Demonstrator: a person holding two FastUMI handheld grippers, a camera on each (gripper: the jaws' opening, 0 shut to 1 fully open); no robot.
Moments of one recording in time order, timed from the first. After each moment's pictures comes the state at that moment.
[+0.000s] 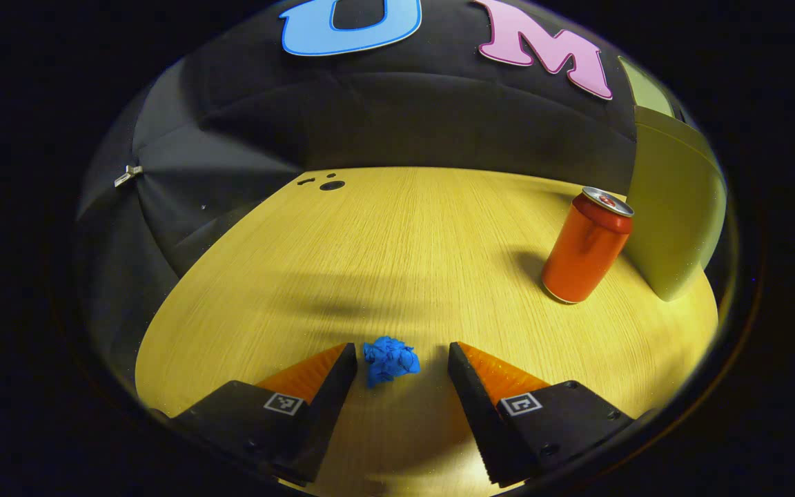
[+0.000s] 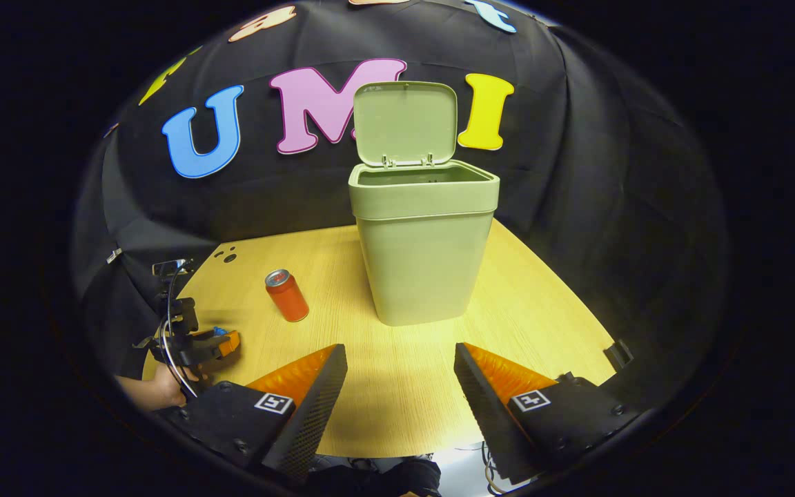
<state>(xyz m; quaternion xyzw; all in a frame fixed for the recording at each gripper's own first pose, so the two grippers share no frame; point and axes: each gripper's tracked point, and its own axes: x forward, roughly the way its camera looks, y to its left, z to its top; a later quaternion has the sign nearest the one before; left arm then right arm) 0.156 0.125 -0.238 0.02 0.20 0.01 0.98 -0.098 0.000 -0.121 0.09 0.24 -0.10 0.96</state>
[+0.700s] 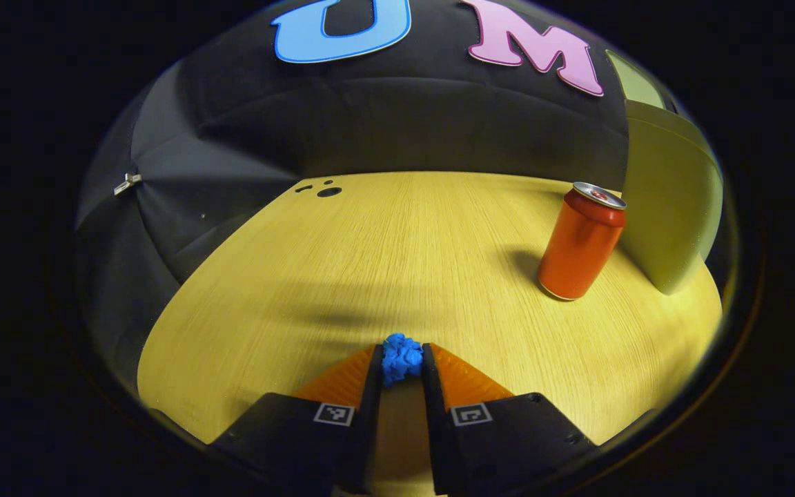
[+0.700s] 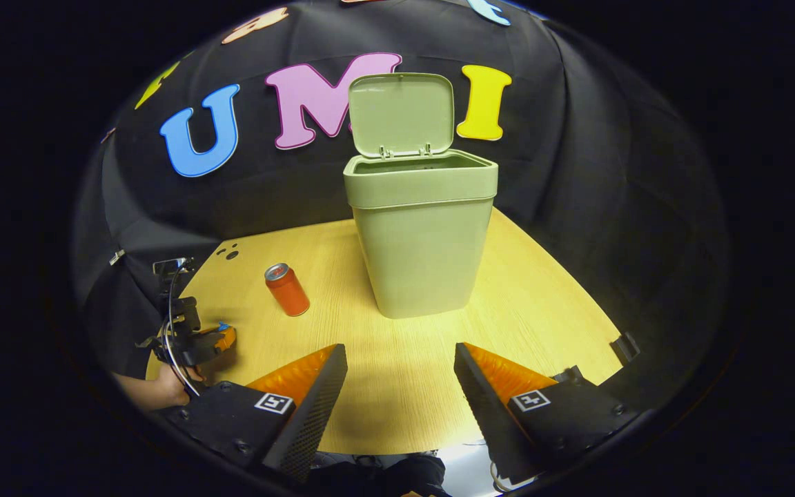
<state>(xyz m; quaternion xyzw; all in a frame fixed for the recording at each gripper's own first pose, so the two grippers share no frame) 0.154 0.122 -0.236 0.05 0.19 0.01 0.98 -0.101 -0.009 -0.133 0.10 0.24 -0.09 0.96</state>
